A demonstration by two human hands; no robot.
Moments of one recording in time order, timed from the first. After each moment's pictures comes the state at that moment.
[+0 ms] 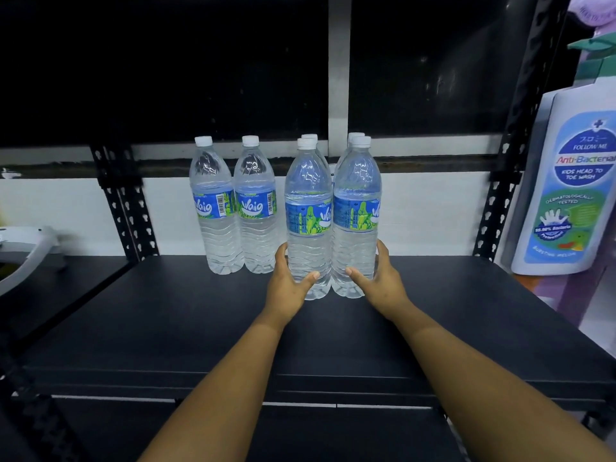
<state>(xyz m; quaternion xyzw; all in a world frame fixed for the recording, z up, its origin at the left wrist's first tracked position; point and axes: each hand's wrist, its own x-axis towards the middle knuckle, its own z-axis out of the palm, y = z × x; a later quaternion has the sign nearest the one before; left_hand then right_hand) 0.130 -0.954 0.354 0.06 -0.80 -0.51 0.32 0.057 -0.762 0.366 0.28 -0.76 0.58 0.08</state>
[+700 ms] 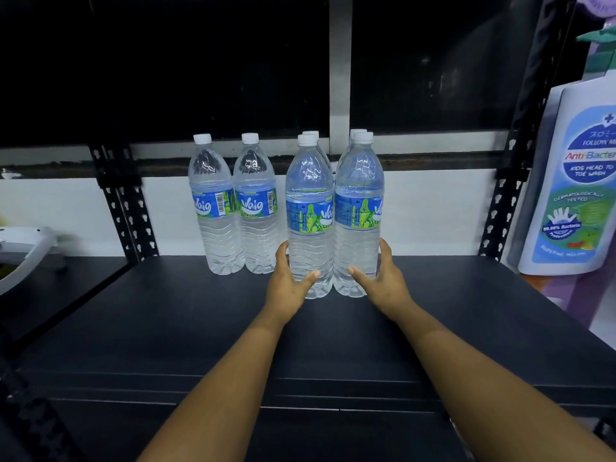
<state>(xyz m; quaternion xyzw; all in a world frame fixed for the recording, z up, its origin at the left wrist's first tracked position) 0.128 -0.955 0.357 0.05 -0.80 -0.51 0.31 0.054 -0.765 0.366 0.28 -0.76 0.58 0.08</state>
